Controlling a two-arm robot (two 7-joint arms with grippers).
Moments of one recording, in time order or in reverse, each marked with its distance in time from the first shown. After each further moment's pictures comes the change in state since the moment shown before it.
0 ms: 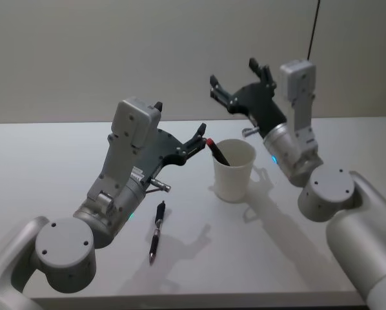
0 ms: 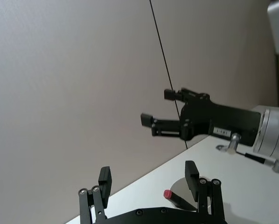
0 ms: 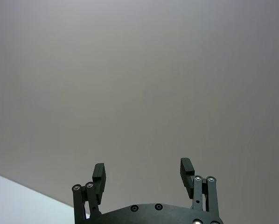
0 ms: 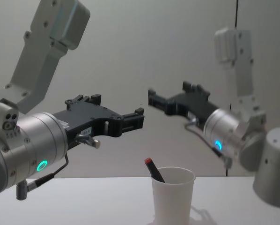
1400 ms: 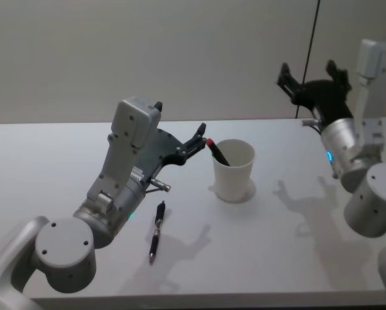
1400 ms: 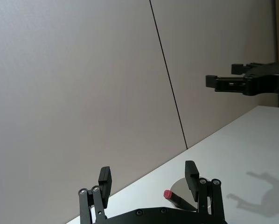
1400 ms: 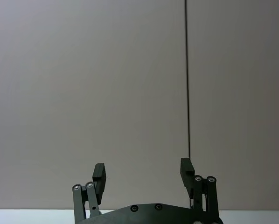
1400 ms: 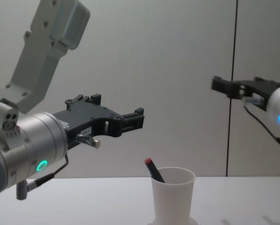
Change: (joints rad) left arm 0.000 0.000 0.000 0.000 0.000 0.000 0.000; right arm -0.282 0.092 0.060 -0.606 0.108 0.479 -0.263
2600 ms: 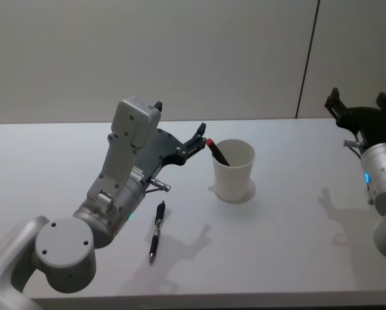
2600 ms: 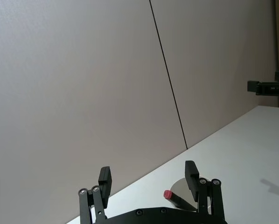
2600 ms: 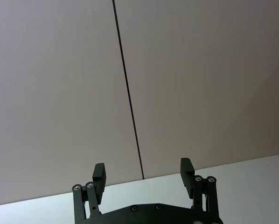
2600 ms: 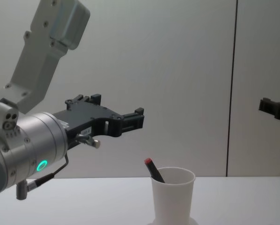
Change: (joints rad) left arm 0.000 0.000 0.000 0.000 0.000 0.000 0.000; right arm -0.112 0.046 0.058 -0.105 0.058 0.078 -0.143
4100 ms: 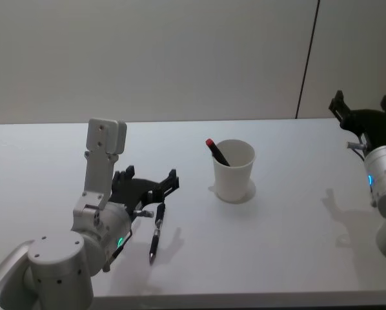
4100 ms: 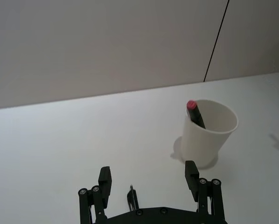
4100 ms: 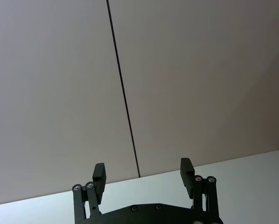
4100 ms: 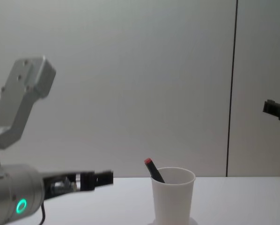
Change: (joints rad) left arm 0.082 -0.008 -0.044 -0.057 -0.350 0.345 0.219; right arm -0.010 0.004 0.006 -0.010 0.005 0.007 -0.012
